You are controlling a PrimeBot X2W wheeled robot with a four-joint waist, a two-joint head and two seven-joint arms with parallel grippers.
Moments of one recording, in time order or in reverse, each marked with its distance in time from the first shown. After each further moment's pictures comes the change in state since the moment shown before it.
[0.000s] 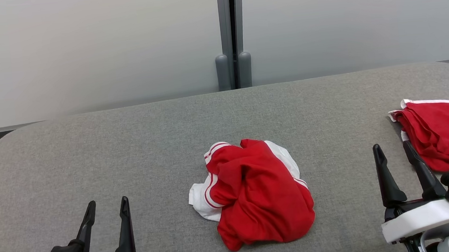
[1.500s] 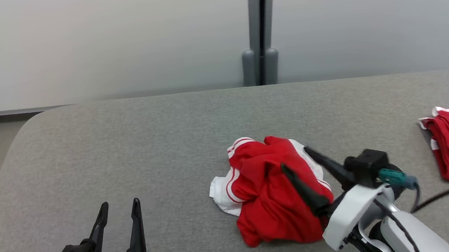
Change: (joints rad) left arm -0.011 -0.074 0.036 0.062 0.045 -0.077 0.000; right arm -0.204 -0.049 0.367 0.044 0.057 0.000 0.185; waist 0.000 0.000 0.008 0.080
